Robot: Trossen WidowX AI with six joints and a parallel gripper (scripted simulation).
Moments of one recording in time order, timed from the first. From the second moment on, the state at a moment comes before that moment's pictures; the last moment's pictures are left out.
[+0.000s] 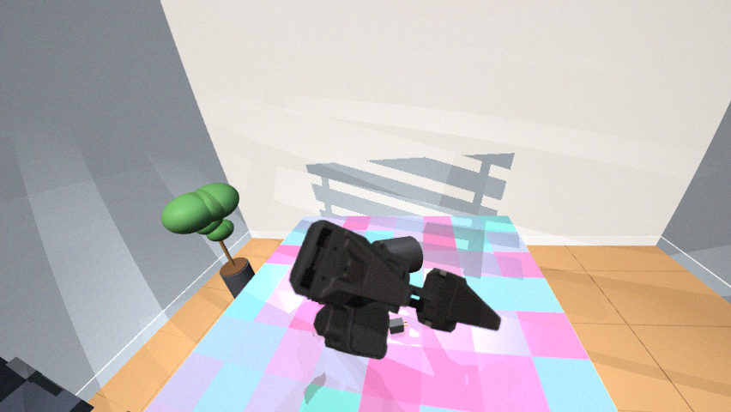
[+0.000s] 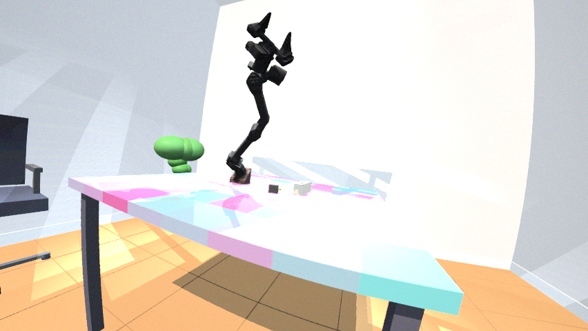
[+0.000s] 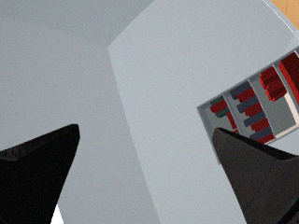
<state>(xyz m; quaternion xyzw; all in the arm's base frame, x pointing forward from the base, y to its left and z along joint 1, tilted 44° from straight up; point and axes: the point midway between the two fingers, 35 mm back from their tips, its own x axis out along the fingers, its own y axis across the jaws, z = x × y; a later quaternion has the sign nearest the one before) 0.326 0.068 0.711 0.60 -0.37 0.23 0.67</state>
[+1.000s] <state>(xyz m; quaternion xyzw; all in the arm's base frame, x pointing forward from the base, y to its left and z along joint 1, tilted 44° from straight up) 0.161 0.074 0.760 0.66 -0.41 0.44 0.45</state>
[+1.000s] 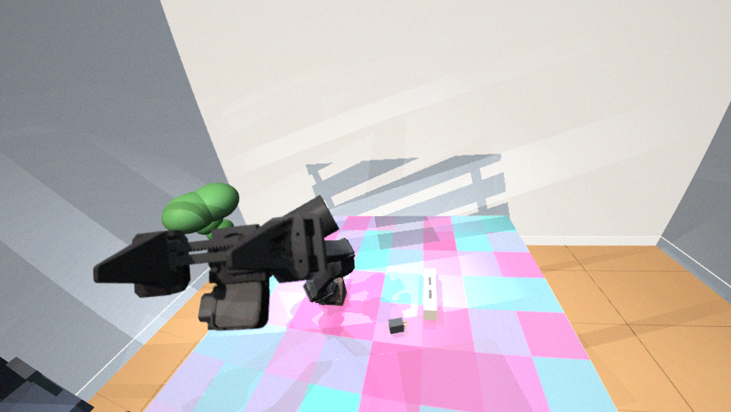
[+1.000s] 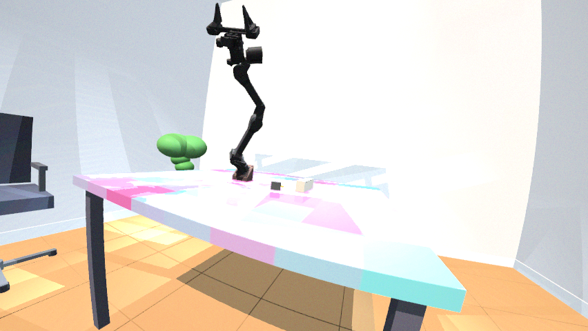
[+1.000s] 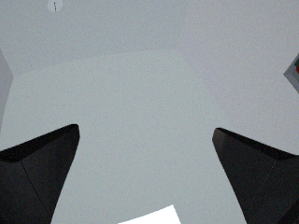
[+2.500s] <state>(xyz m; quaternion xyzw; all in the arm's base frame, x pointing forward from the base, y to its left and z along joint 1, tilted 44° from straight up) 0.014 -0.048 0.743 0.72 -0.36 0.59 0.05</state>
